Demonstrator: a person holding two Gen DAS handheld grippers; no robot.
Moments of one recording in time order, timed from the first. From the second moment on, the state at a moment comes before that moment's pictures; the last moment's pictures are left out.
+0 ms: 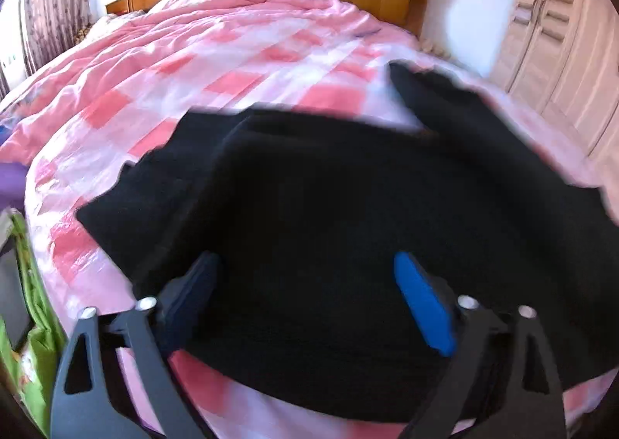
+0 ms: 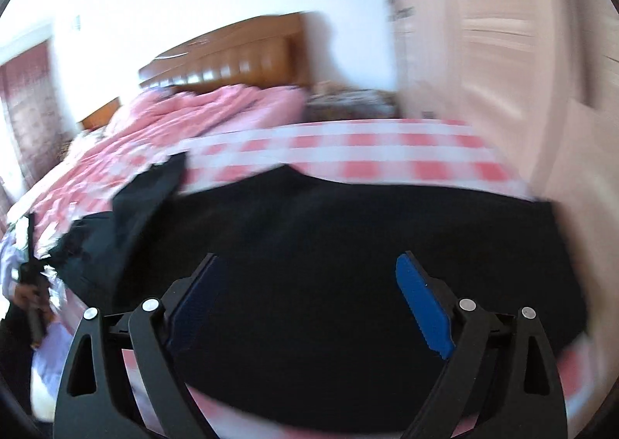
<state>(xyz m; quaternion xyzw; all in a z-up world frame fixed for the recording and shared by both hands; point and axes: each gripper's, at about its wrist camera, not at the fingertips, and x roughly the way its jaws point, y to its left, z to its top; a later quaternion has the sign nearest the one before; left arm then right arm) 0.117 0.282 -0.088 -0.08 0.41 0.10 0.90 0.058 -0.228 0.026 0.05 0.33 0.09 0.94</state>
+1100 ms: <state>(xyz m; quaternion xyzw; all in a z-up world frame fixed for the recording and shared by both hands) 0.354 0.072 -0.068 0.08 0.53 0.02 0.84 0.174 -0.175 -0.040 0.08 0.43 0.14 0.89</state>
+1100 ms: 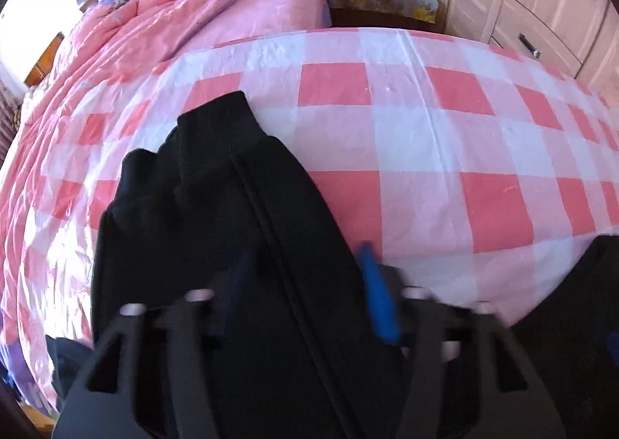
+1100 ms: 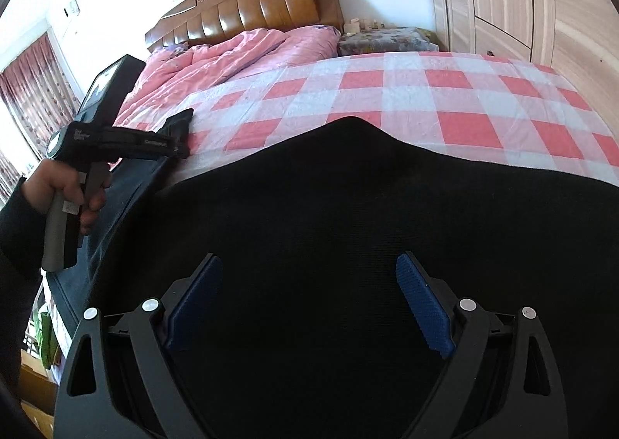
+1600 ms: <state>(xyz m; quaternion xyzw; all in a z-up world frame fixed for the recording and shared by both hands) 0.149 0.207 0.010 0.01 0.36 0.08 0.93 0.174 -0.177 -0.040 0.09 0.43 0.14 0.89</state>
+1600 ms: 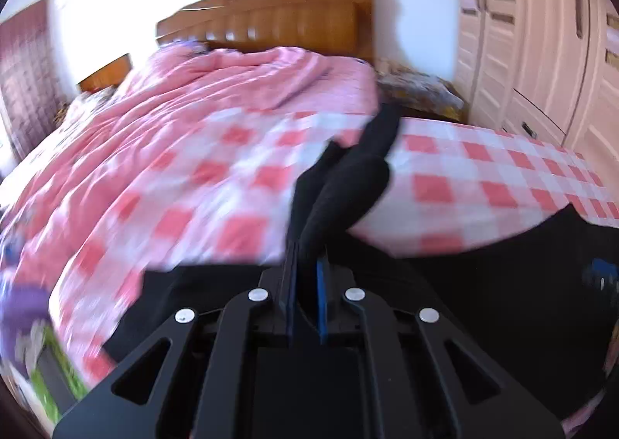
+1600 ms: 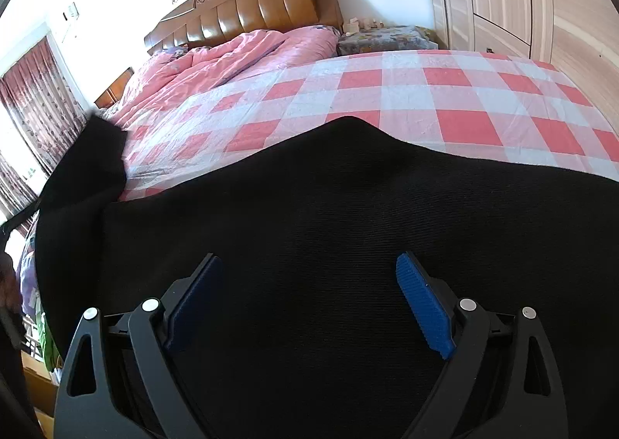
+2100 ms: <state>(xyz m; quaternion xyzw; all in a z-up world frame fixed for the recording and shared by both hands) 0.043 0.296 -0.073 -0.17 0.37 0.09 0.91 0.175 -0.174 -0.042 0.07 0.44 0.13 0.89</state>
